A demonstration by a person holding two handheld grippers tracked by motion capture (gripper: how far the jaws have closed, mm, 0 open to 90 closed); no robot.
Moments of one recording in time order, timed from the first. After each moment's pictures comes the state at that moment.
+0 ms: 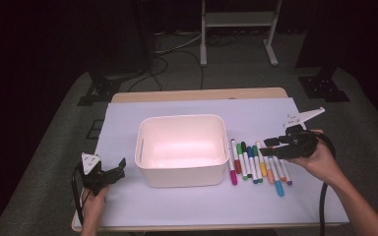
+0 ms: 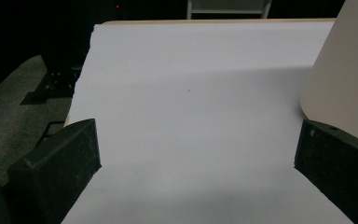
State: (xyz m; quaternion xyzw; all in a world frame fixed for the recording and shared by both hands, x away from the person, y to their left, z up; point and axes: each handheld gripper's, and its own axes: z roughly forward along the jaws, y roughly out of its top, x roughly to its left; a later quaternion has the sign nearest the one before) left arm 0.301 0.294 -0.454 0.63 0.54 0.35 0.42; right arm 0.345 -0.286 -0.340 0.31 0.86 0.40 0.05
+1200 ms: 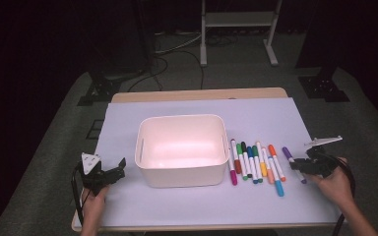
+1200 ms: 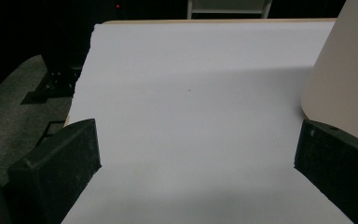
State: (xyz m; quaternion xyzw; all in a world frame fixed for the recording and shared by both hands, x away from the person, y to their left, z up) left arm 0.302 0.293 -0.454 0.63 0.54 0.35 0.43; right arm 0.337 -0.366 -0.440 0.51 0.80 0.28 0.12
